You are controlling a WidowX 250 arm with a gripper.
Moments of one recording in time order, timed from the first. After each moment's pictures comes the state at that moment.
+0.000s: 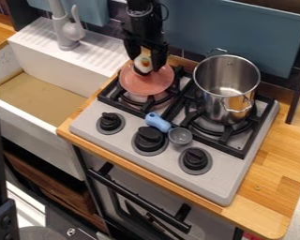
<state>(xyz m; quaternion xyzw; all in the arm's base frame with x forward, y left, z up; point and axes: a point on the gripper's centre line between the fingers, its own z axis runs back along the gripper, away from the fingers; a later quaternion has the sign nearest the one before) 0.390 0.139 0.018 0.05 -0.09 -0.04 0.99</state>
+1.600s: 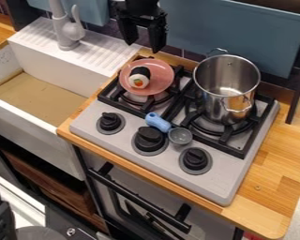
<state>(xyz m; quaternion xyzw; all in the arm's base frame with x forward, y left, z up) 0.374 0.123 0.065 -0.01 -0.06 -0.02 1.00</state>
